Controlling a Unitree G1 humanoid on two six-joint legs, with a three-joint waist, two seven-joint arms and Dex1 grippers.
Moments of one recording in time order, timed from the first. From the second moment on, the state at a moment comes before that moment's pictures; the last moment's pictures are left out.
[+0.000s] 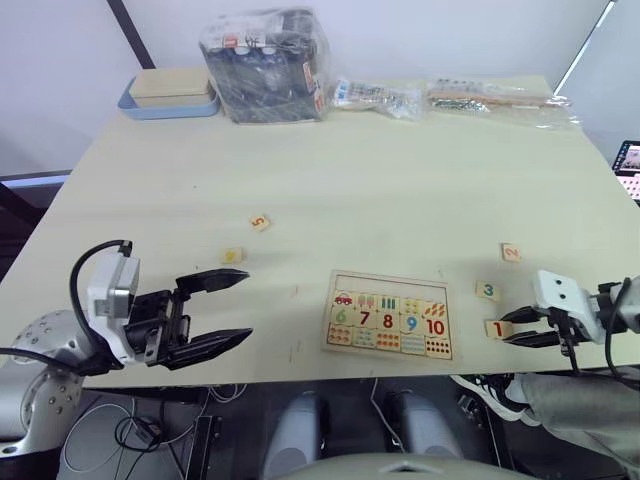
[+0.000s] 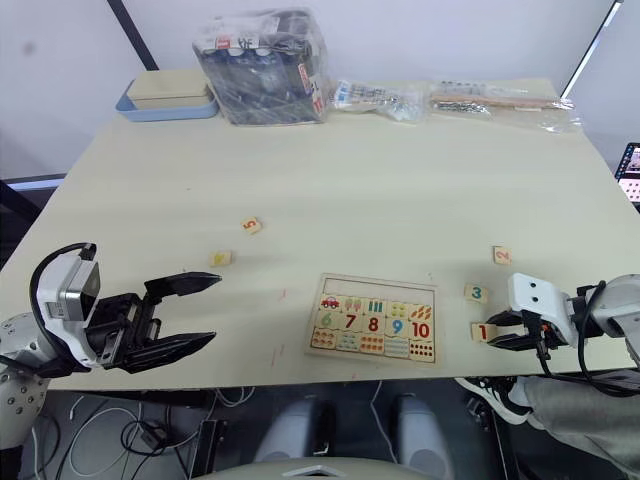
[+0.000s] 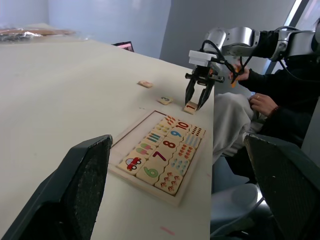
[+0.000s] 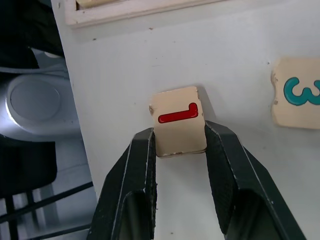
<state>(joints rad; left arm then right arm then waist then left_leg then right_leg) 0.18 0.81 0.43 -0.32 -0.86 0.39 -1.39 -0.09 -1.09 0.06 -0.02 0.23 0.20 1.37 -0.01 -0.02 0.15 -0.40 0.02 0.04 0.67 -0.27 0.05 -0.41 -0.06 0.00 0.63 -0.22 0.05</state>
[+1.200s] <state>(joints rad) 0.21 0.79 0.42 -0.29 -0.81 0.32 -1.43 0.20 -0.90 -0.15 0.00 0.28 -0.10 1.21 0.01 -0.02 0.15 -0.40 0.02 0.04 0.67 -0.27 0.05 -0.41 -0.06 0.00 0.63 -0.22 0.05</state>
